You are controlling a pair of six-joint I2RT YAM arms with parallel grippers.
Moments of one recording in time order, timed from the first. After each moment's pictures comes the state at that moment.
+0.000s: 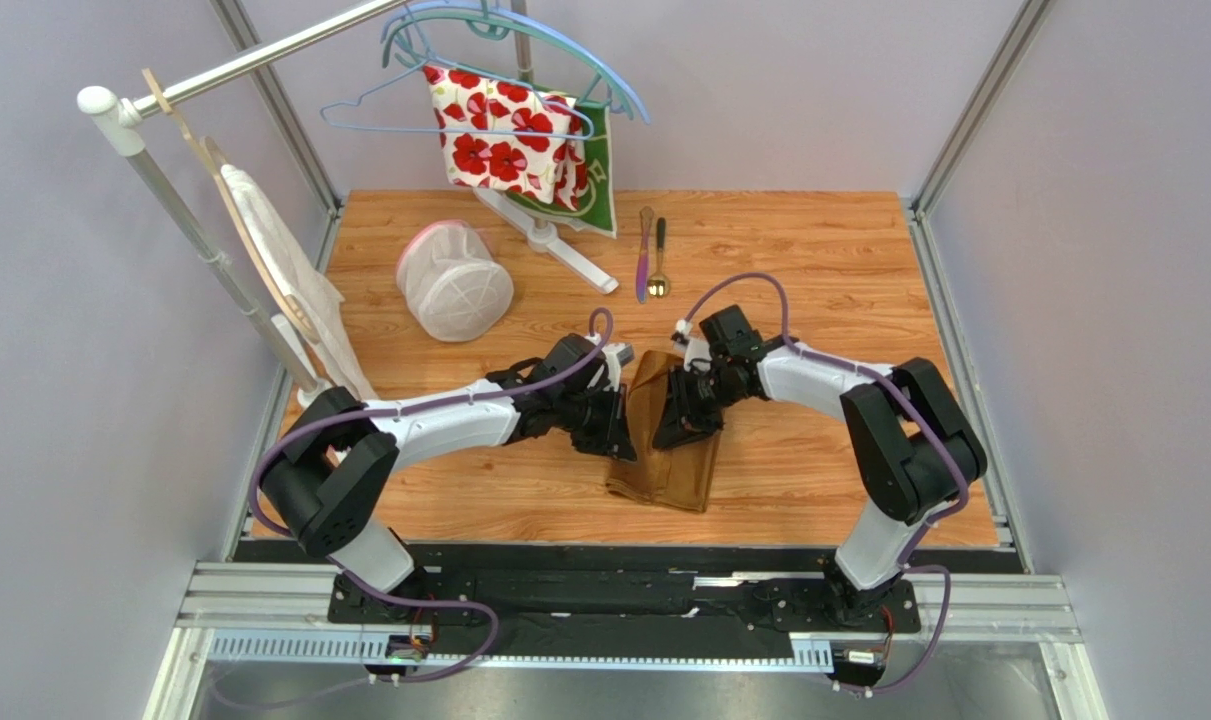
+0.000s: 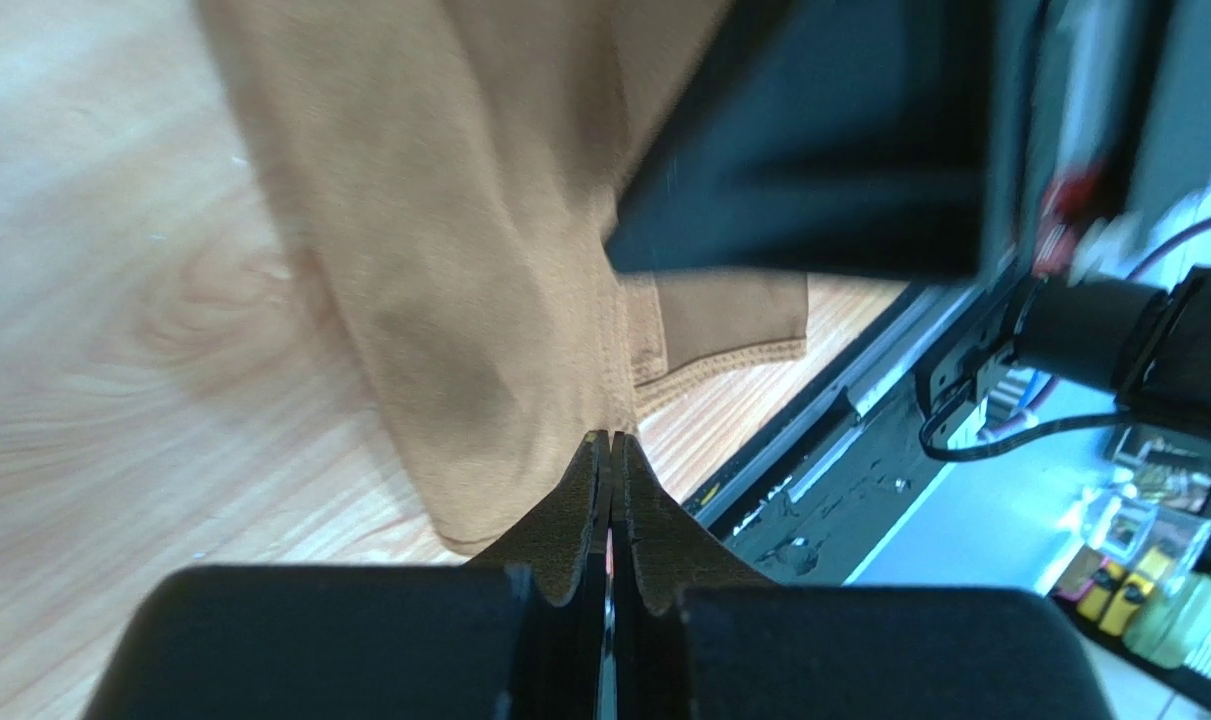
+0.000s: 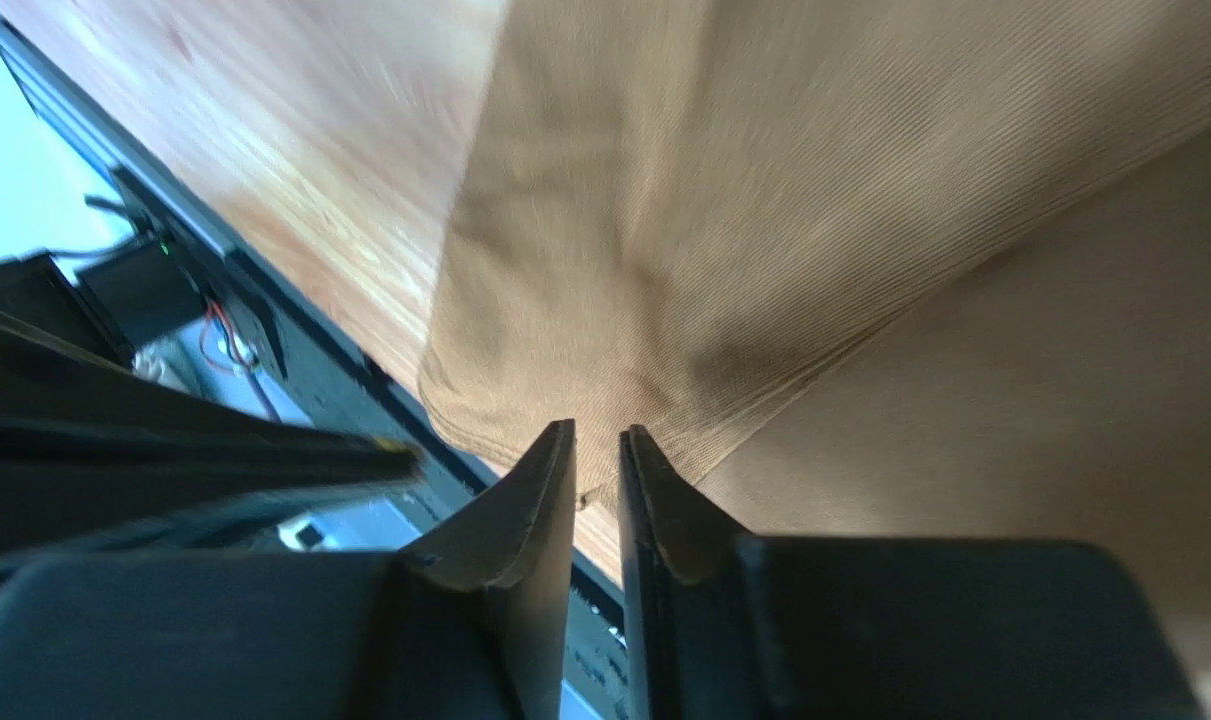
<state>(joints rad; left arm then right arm) -0.81 1.58 0.88 -0.17 0.37 -0.64 0.45 1.71 0.95 -0.40 -0.63 0.46</state>
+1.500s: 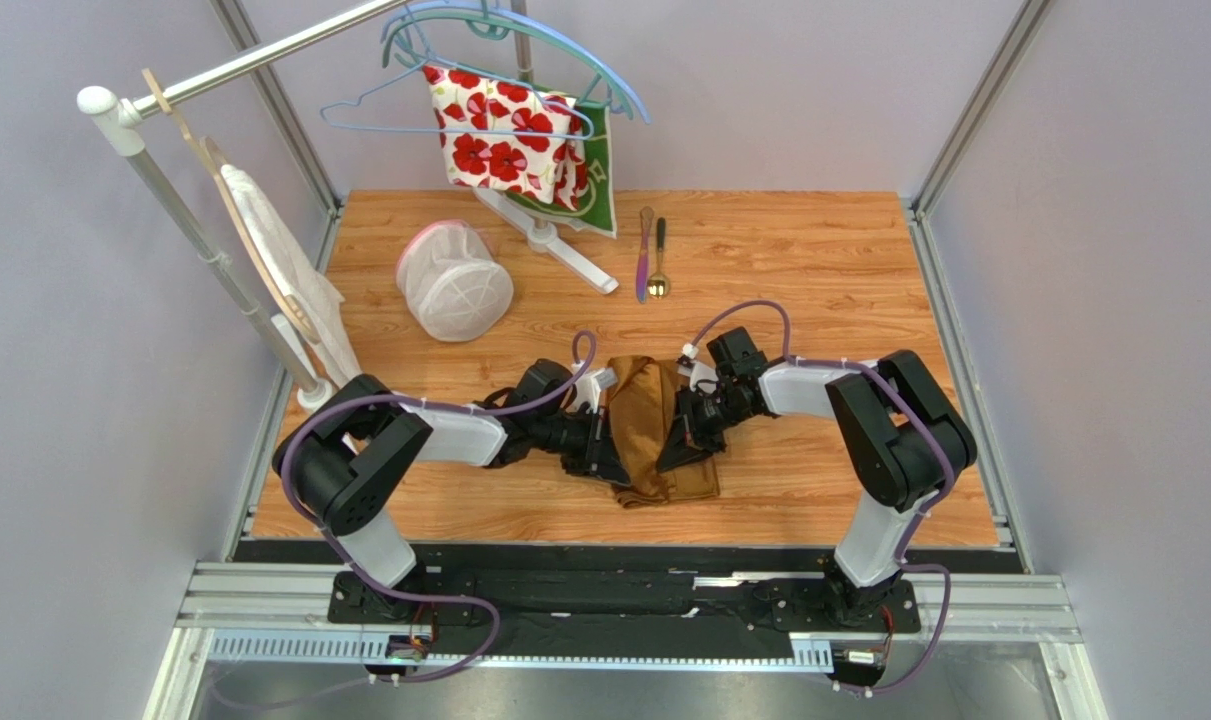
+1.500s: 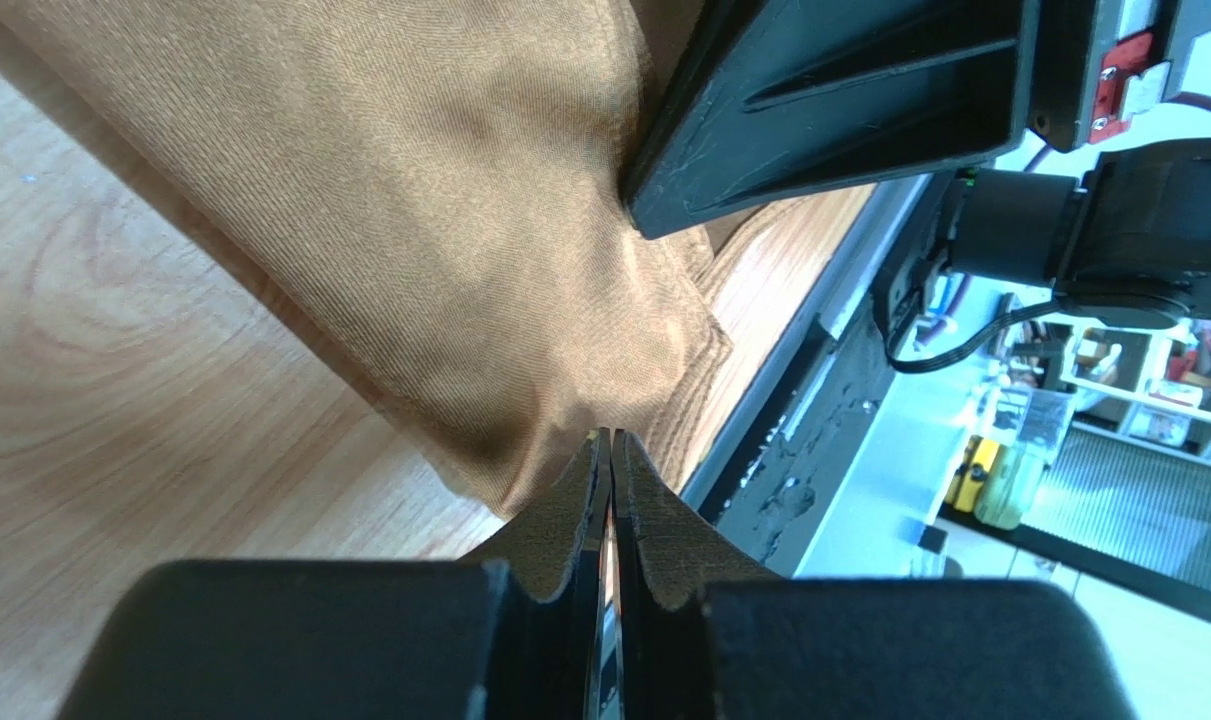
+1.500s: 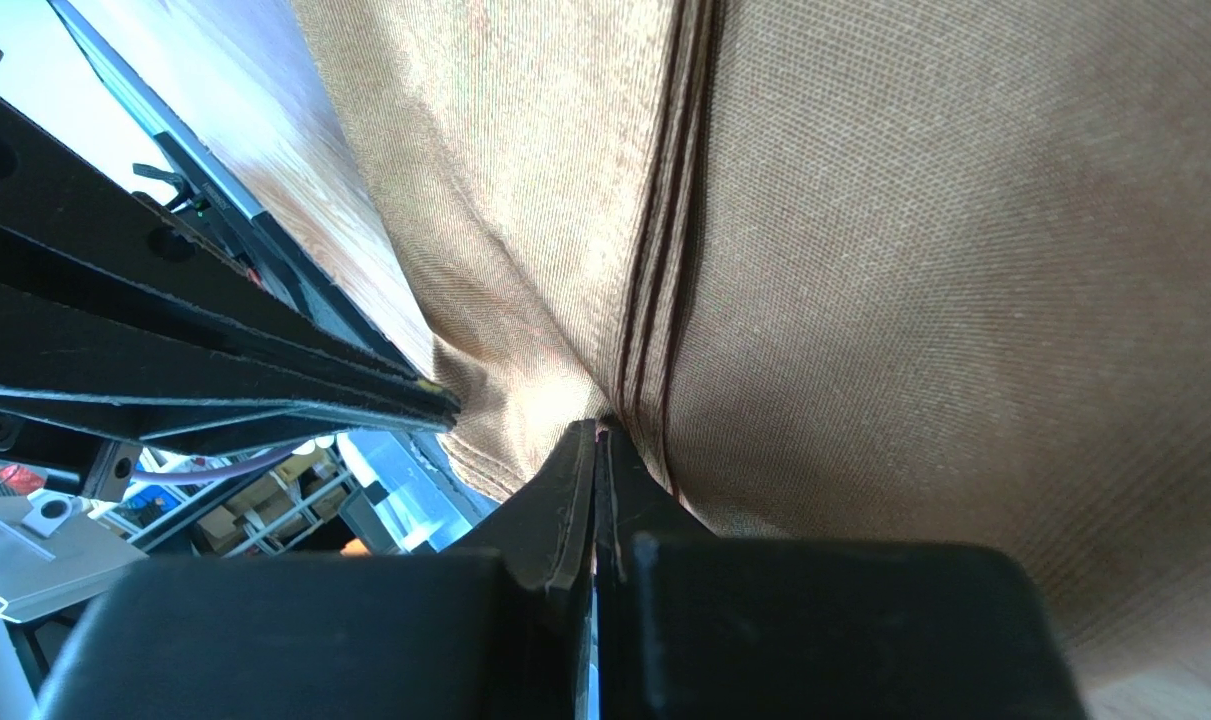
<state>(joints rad) -0.71 1.67 0.62 0.27 0.66 -0.68 0.44 1.77 0.82 -0.27 -0.75 0.51</state>
